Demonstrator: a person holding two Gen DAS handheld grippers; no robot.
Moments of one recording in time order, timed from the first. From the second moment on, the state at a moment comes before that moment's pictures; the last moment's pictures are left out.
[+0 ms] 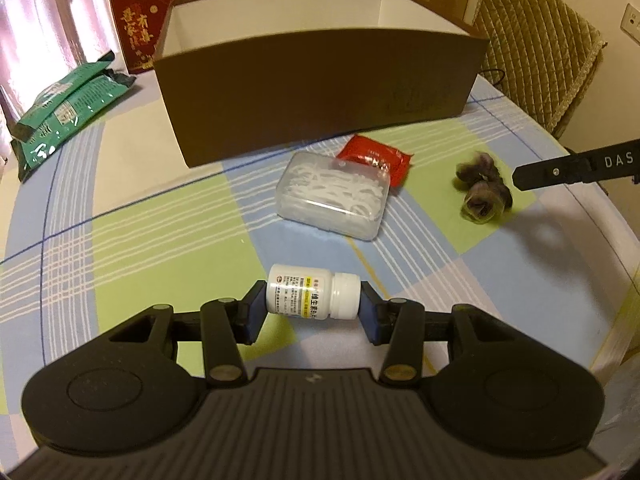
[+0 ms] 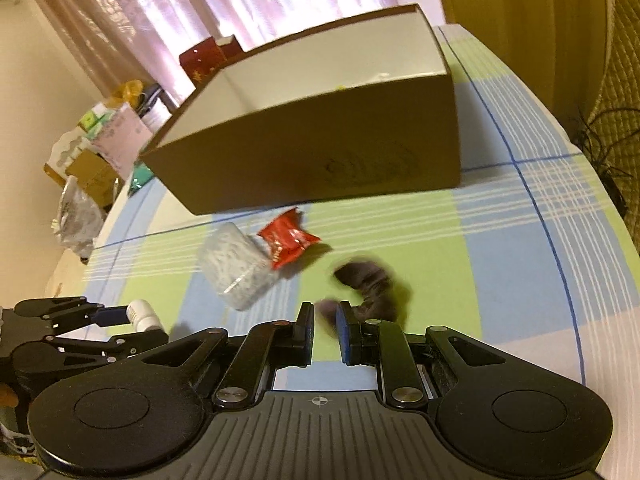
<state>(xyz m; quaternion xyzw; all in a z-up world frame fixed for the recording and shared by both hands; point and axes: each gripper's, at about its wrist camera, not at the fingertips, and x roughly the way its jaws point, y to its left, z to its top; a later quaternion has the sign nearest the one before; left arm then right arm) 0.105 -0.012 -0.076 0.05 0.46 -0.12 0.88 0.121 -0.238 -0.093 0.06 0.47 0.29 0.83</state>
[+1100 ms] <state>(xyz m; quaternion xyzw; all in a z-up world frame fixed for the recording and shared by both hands) 0.110 0.018 -0.079 0.03 0.48 -0.07 0.88 0.146 -0.197 -0.158 -0.17 0.41 0.39 0.81</state>
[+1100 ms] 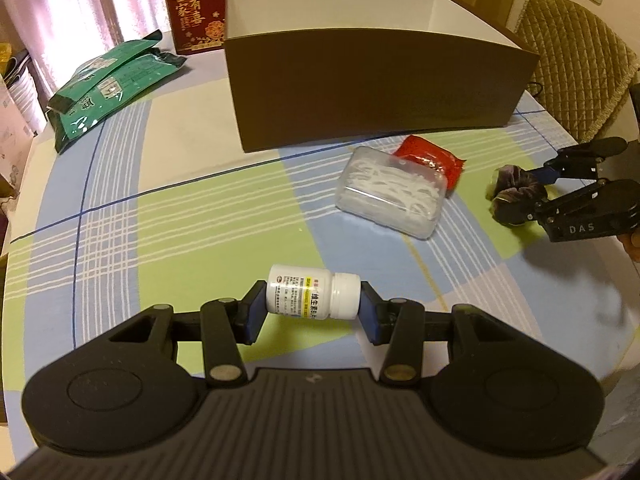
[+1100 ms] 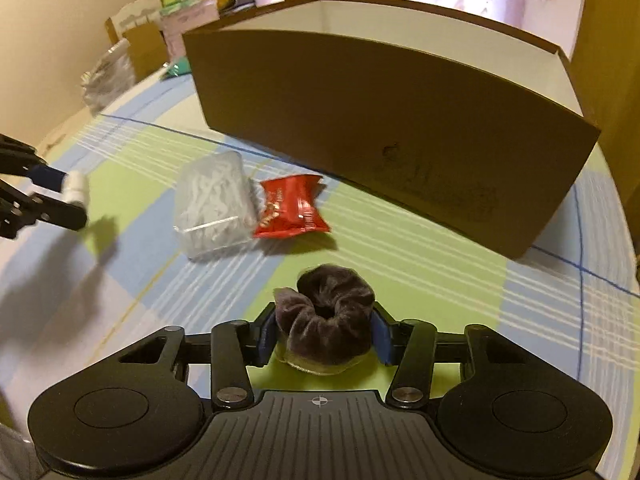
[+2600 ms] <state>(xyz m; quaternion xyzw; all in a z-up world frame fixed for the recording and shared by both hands) 0.221 -0.014 0.033 0.12 0.32 -0.15 0.93 0.219 -0.186 -0.015 -0.08 0.35 0.39 0.85</state>
